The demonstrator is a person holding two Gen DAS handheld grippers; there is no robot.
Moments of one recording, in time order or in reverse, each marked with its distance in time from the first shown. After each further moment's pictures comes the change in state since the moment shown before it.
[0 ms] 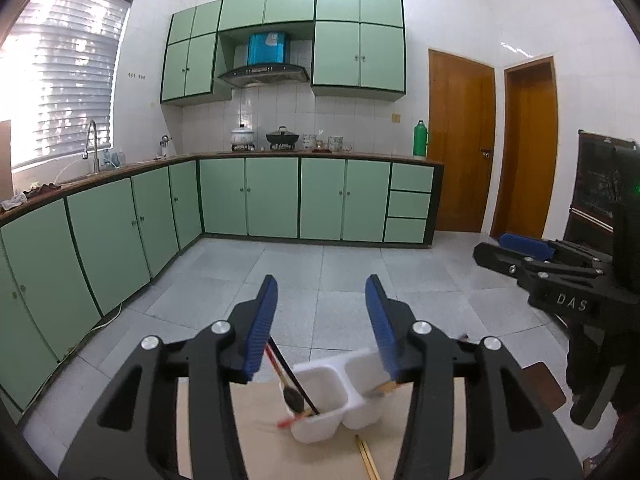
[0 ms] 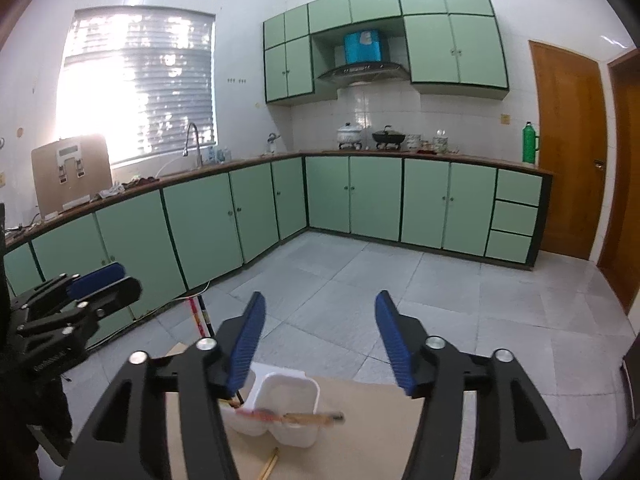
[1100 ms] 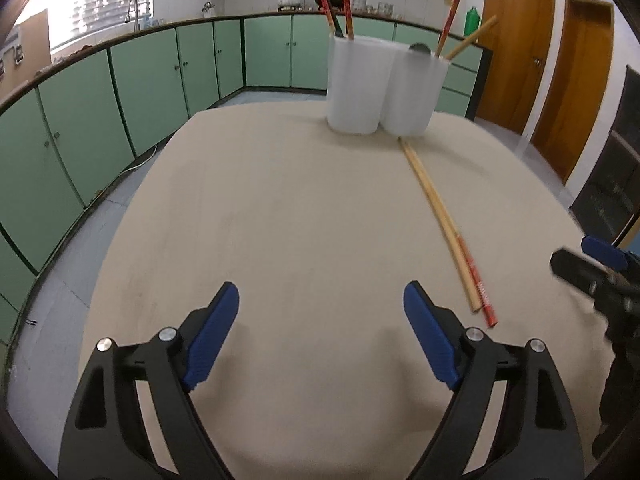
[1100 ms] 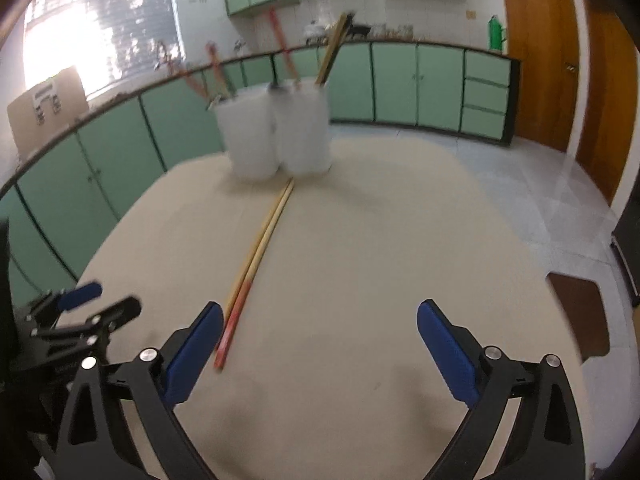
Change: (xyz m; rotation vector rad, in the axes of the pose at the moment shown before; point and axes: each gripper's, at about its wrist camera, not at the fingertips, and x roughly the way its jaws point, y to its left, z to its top) left arm -0.073 0.014 -0.273 -0.102 0.483 0.145; right arm -0.069 0.072 -0.280 0.096 0.384 -0.068
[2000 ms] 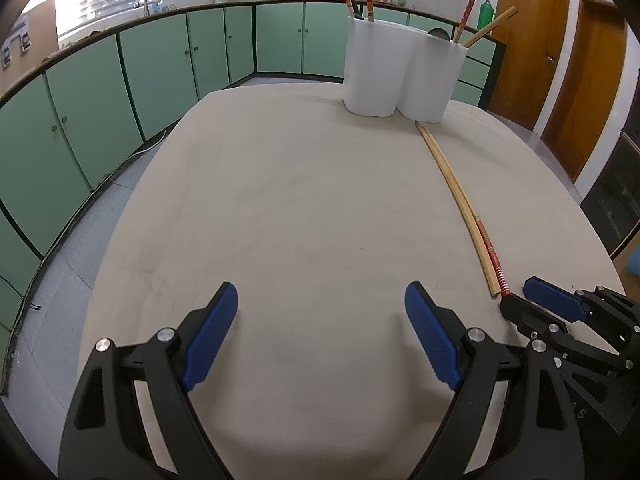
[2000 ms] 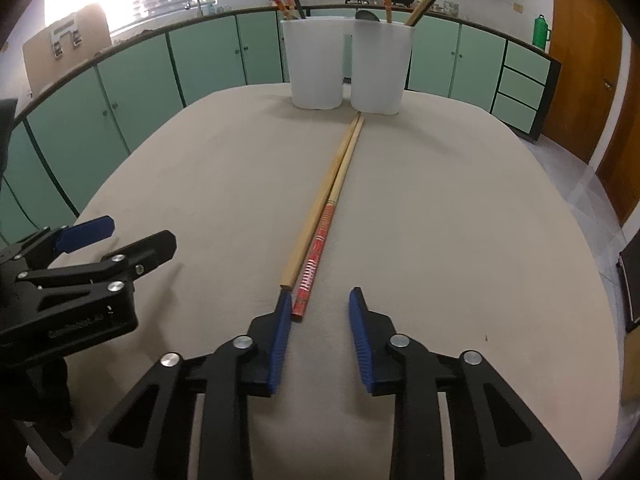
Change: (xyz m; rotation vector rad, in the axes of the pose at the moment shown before) left arm 0.005 0.002 -0.004 -0.035 0.042 0.023; right arm 0.022 0.054 -0.018 -0.116 0.130 0.021
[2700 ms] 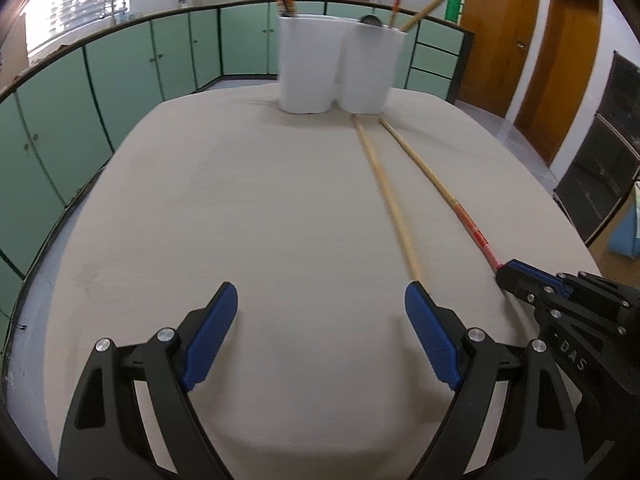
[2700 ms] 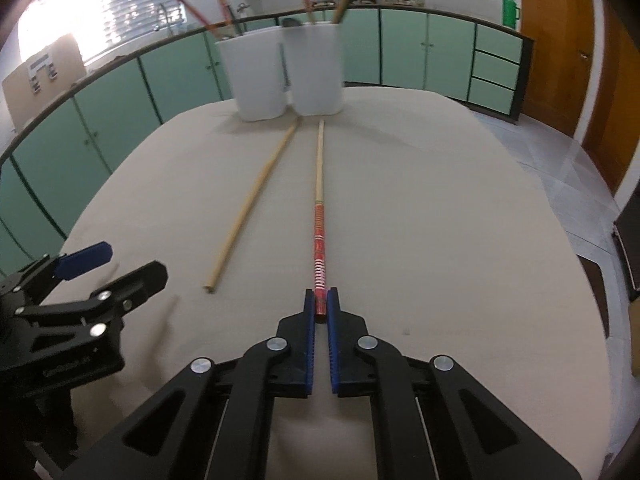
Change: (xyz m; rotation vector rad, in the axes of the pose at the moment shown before) left arm 0.003 -0.054 0.000 0.067 0.008 -0.094; right arm -0.006 -0.060 0.000 0.121 -0.018 -0.040
